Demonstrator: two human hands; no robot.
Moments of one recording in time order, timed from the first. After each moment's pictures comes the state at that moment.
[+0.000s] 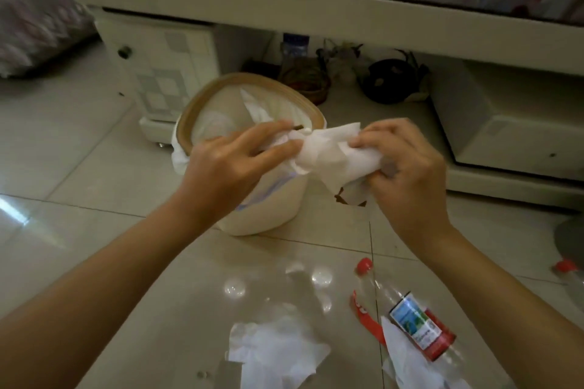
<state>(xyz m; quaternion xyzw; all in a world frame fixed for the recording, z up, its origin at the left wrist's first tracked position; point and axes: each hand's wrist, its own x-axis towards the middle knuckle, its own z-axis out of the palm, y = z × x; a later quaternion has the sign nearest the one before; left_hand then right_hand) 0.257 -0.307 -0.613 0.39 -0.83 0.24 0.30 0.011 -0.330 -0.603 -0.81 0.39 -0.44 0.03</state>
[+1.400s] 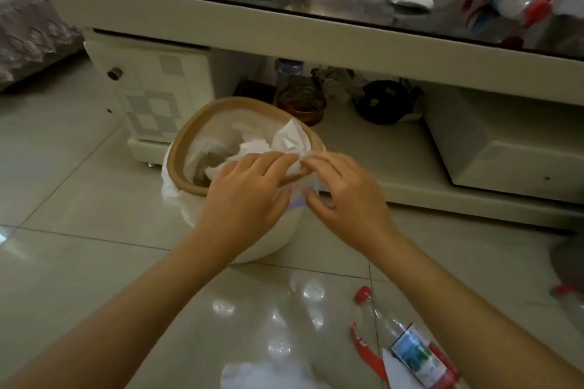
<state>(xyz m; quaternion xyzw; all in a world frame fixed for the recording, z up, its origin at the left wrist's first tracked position) 0.240 -0.333 -0.630 0.58 -0.77 0.11 0.26 0.060 -0.381 -0.635 -0.88 0.40 -0.27 0.02</state>
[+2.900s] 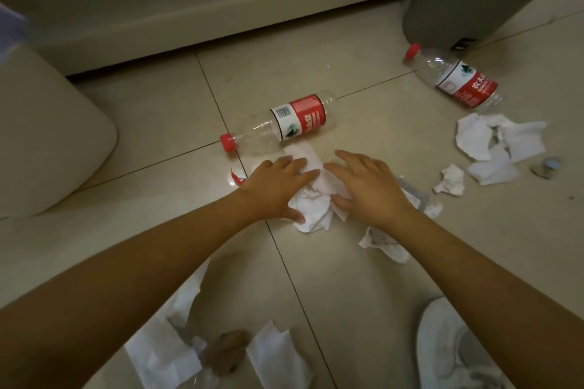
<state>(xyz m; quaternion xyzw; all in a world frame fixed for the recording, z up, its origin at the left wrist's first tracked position) -0.037 -0.296 -0.854 0.25 -0.95 -0.13 -0.15 -0.228 -0.206 -0.829 -0.71 0.69 0.06 0.14</state>
